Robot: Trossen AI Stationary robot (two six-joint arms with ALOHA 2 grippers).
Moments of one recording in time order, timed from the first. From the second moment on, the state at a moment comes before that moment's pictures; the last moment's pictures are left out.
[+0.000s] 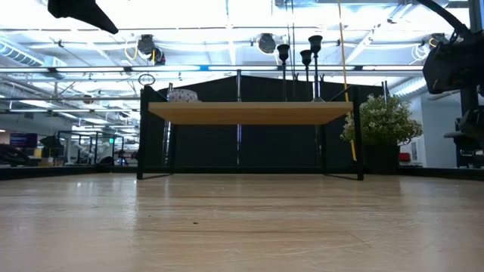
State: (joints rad) left arm -0.52 1.09 1.11 -0.98 -0.68 -1.08; right arm 0.66 1.34 0.60 -0.41 0.08 1.11
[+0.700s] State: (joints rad) left arm -0.52 1.09 1.11 -0.98 -0.70 -1.08; right arm 0.66 1.34 0.56 -0.41 0.09 1.19
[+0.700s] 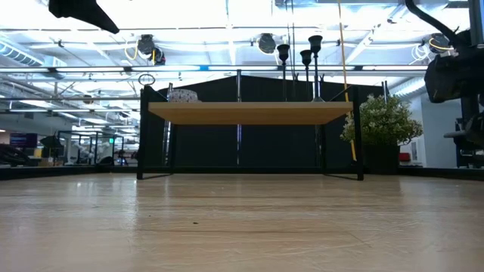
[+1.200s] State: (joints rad) left arm -0.52 1.09 1.11 -0.98 -0.71 -1.07; right arm 0.66 1.34 0.56 -0.42 0.09 1.19
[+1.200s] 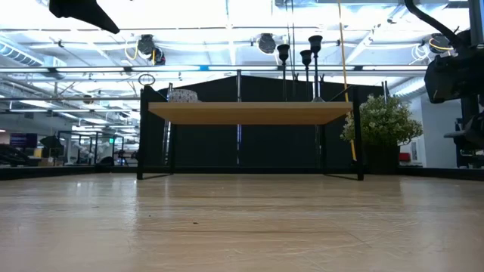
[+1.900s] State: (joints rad) left arm -0.52 1.09 1.11 -0.98 -0.71 -1.08; right arm 0.66 1.34 0.56 -0.44 0.10 1.19
